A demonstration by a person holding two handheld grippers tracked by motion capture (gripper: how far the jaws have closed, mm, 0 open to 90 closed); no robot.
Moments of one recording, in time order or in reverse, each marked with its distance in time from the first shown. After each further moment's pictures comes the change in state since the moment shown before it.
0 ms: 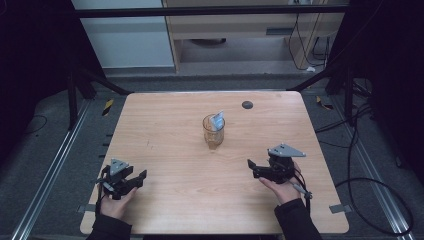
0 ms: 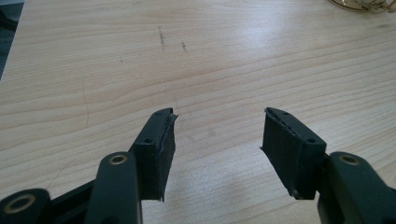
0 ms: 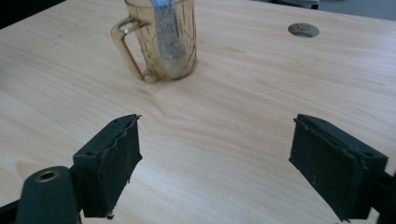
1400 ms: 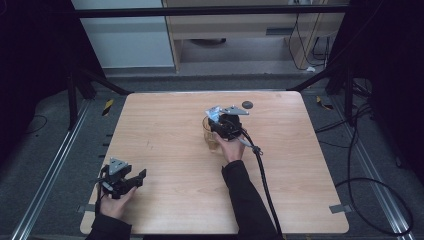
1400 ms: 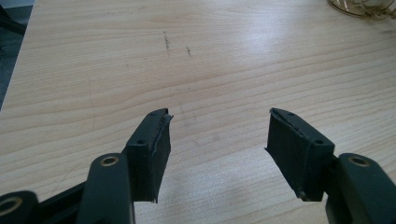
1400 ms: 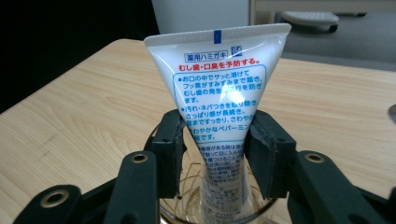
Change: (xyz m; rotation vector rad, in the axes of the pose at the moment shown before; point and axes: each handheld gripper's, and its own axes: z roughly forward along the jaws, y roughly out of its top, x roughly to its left) left arm 0.002 0.001 -0.001 -0.008 0.011 -0.006; right arm 0.048 0.095 0.156 -0.092 0.027 0.078
